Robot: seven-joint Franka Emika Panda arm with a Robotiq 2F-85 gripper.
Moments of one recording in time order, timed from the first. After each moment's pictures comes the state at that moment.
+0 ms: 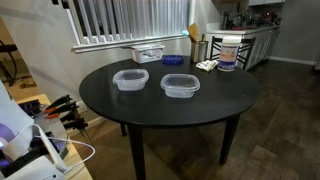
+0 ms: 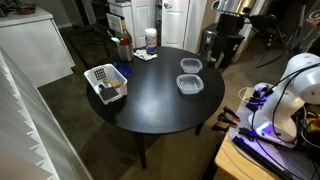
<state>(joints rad) 0.23 -0.70 0.19 -2.50 0.35 1.90 0.16</state>
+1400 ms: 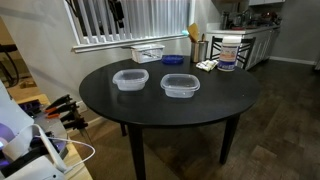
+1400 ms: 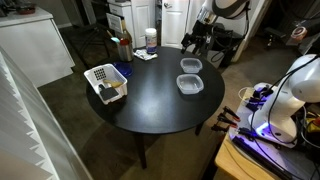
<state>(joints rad) 0.01 -0.32 0.03 -2.45 0.34 2.35 0.16</state>
